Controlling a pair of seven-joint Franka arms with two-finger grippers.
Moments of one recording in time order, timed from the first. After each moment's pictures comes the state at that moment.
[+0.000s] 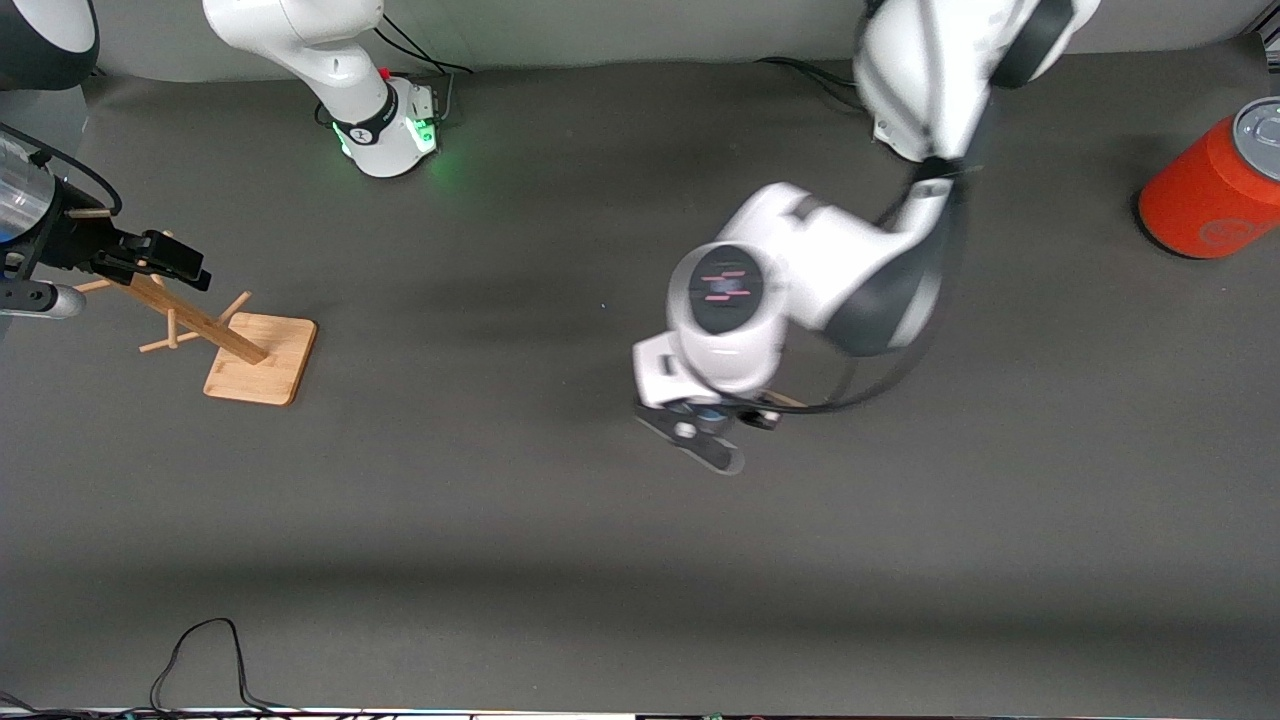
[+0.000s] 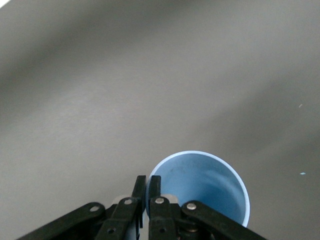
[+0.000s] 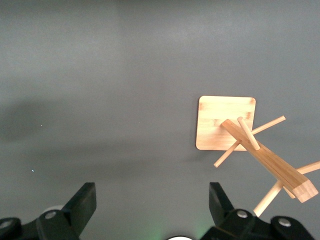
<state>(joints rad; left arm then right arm) -0.53 0.73 -0.05 -0.89 0.04 1.62 -0.05 0.15 -0.09 -0.15 -1.76 -0.01 1.60 0.12</state>
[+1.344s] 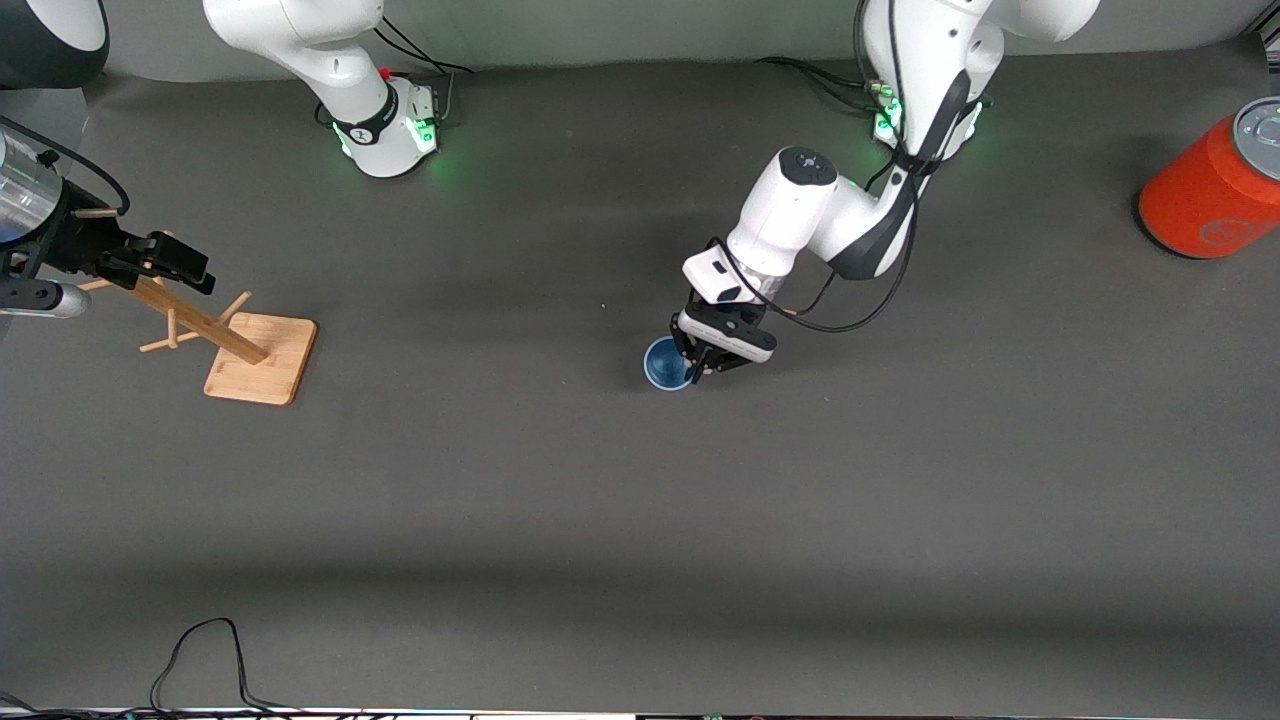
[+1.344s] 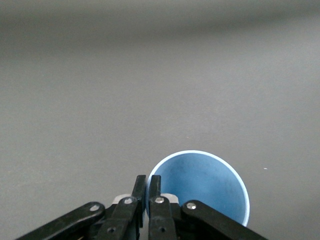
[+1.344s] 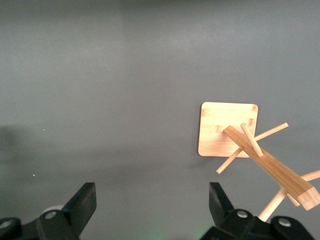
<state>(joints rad) -0.76 0.43 0.06 -2.16 0.05 3.18 -0.44 0.15 -0.12 -0.14 -1.79 -0.01 1.64 0.12</state>
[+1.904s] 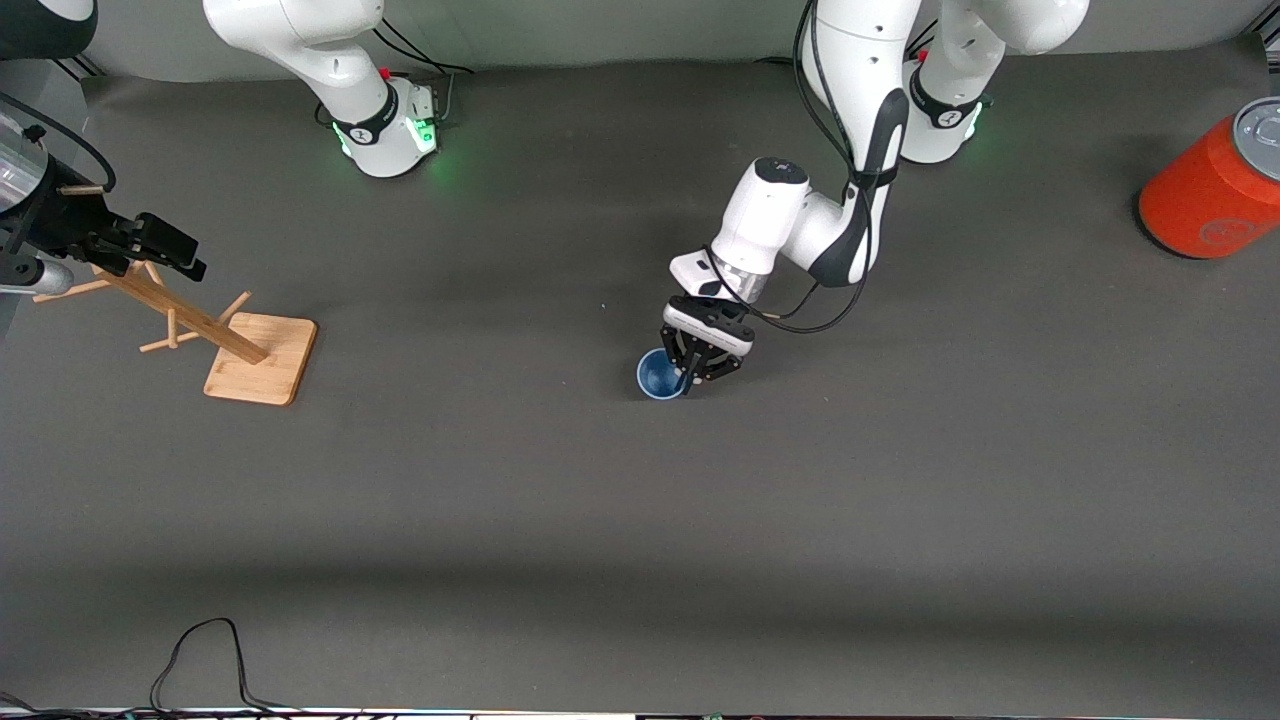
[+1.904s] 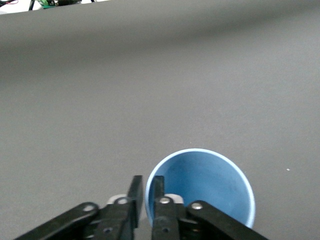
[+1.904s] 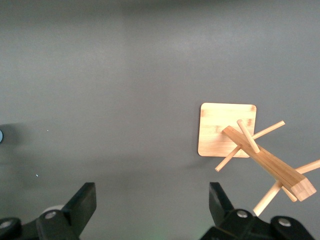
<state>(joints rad) -1.07 0.58 0.34 -2.16 0.01 3.41 -0.46 0.14 -0.17 -0.14 -1.82 -0.01 1.65 0.12</state>
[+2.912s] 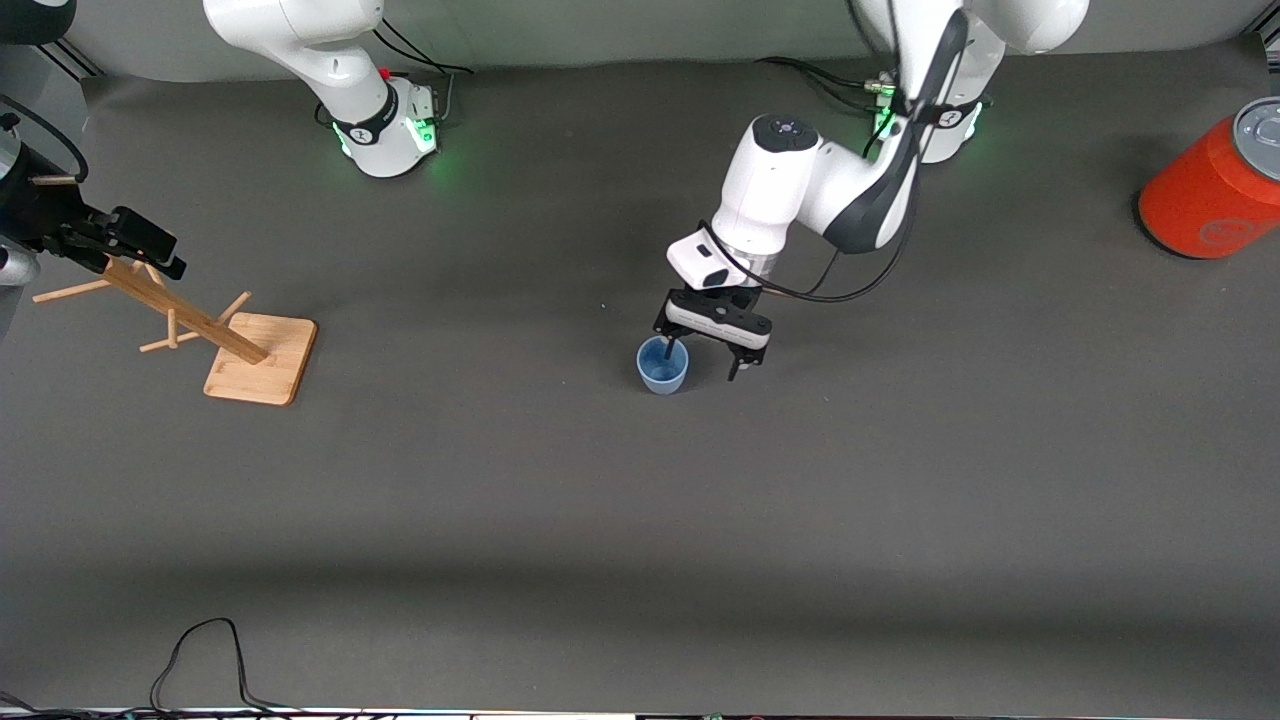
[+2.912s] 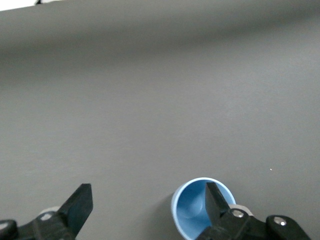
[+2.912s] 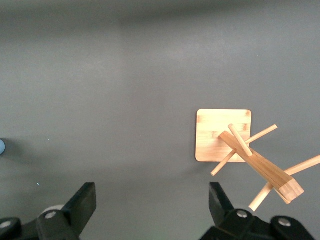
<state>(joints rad) -1.05 0.28 0.37 -2.02 0.00 2.70 -0.42 0.12 -0.18 -0.15 -1.82 -0.01 1.67 0.12</state>
